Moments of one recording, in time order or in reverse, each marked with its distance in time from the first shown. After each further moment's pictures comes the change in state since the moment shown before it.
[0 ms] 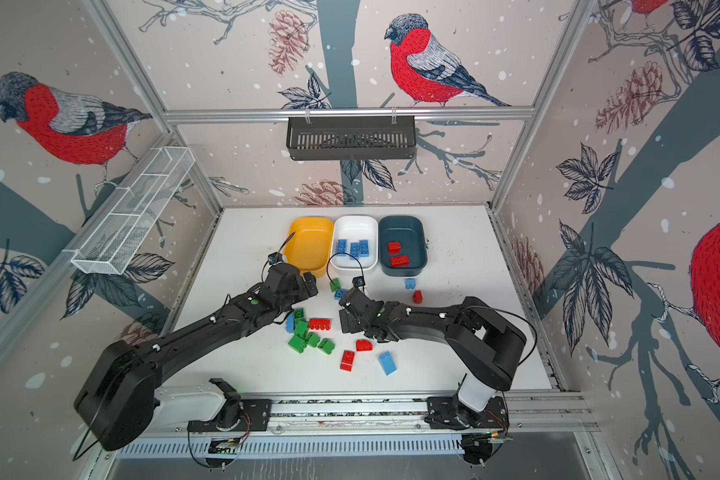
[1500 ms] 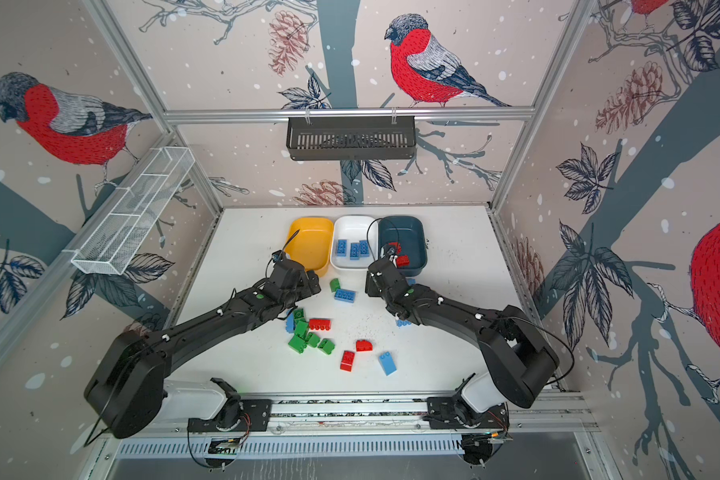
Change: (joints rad) left arm 0.004 0.071 0.061 -0.047 -0.003 -0.020; right arm -0.303 -0.196 -0.013 0.132 0.031 -0.090
